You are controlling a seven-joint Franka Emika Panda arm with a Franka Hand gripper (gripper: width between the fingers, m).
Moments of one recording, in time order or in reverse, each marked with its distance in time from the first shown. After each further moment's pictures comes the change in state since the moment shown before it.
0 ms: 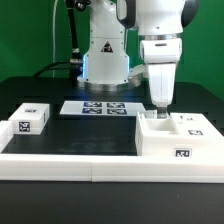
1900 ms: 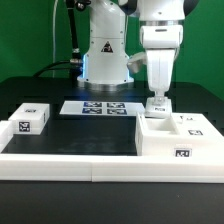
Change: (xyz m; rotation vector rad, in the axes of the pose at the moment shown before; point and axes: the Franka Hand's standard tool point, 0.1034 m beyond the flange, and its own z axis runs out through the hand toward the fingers) arm -0.003 0.004 -0.032 -0.002 -0.044 0.030
